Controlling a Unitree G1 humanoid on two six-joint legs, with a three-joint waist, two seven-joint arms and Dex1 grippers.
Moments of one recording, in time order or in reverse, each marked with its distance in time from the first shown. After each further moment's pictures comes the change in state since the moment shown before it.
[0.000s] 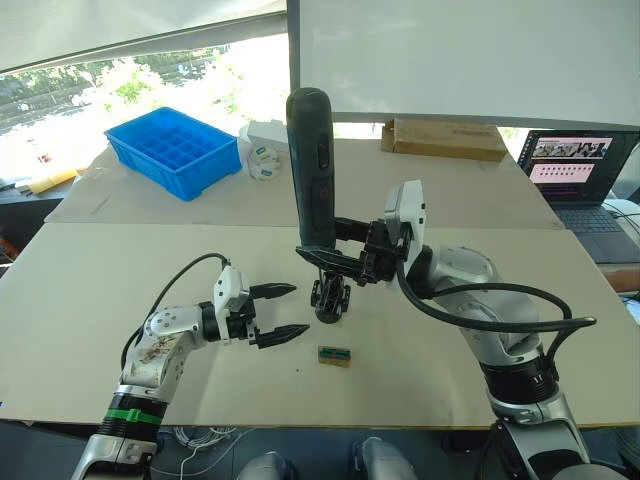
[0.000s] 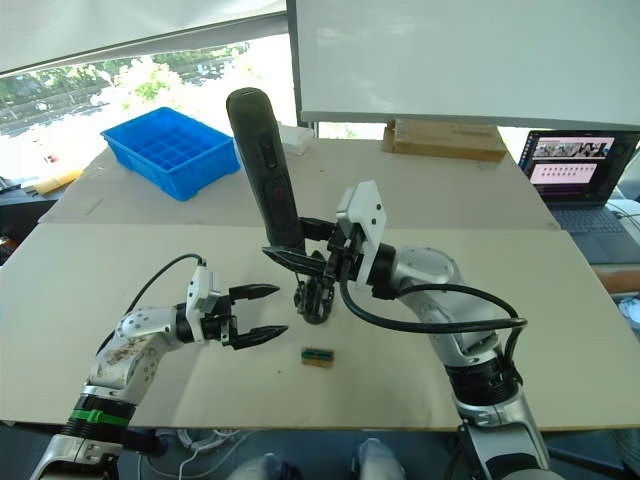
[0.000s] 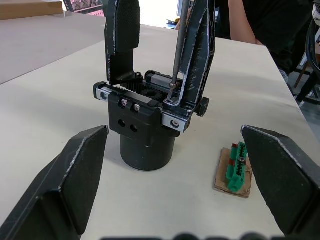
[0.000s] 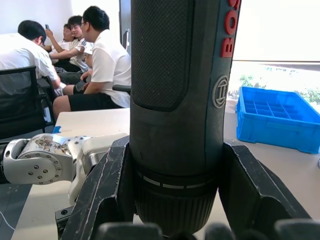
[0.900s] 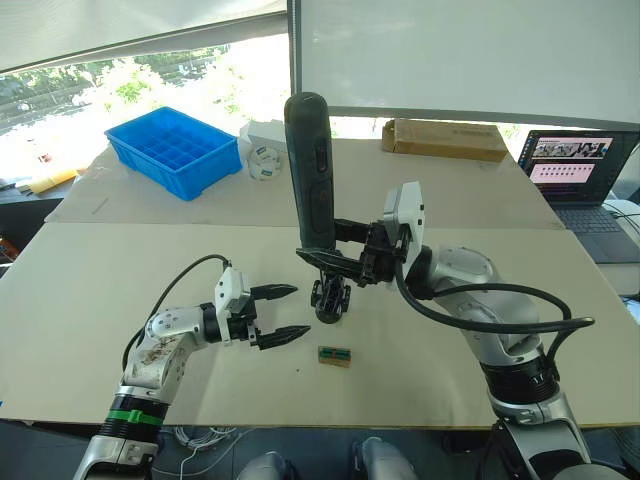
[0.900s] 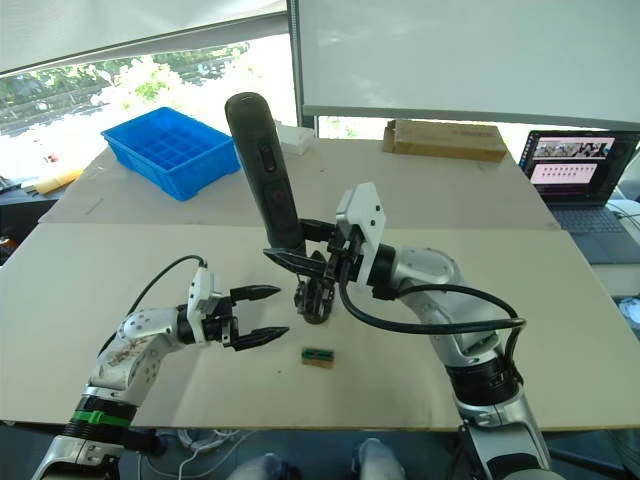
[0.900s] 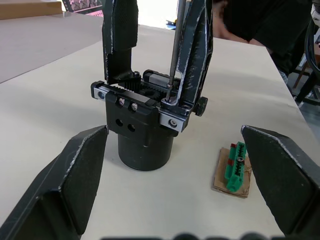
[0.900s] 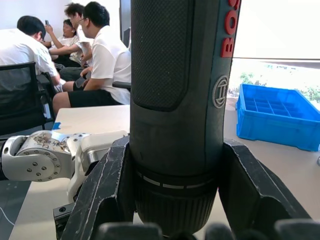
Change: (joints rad) left arm 0.006 -0.007 -0.002 0.000 0.003 -0.005 -0.001; right arm 0.001 0.000 0.005 0.002 -0.012 0.000 0.004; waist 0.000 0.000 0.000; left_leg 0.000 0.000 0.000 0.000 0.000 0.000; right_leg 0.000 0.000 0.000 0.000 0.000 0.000
